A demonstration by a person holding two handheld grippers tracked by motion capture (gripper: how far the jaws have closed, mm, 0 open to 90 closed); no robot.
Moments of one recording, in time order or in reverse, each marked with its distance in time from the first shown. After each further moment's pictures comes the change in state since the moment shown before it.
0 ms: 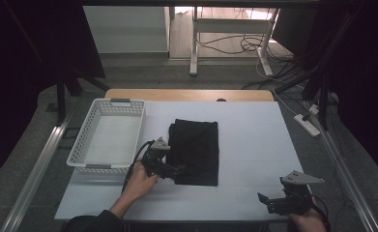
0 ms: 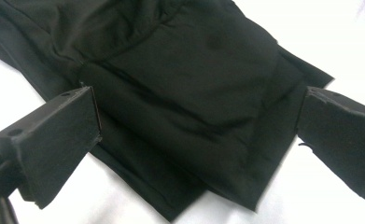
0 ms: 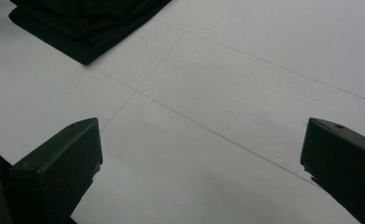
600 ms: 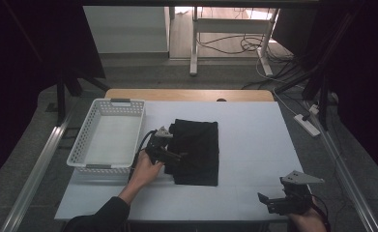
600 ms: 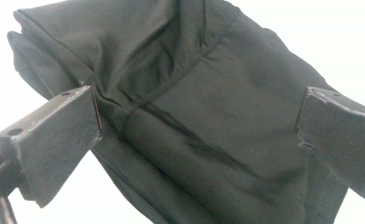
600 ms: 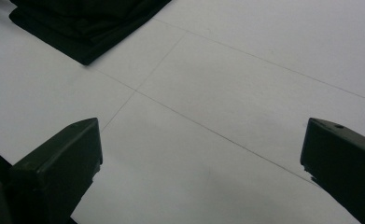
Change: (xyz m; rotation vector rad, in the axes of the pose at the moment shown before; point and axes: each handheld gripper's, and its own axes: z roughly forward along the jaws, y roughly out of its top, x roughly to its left) left arm 0.026 0.021 0.017 -0.016 0.038 -0.048; right arm 0.000 0.000 0.000 0.002 0.002 0.003
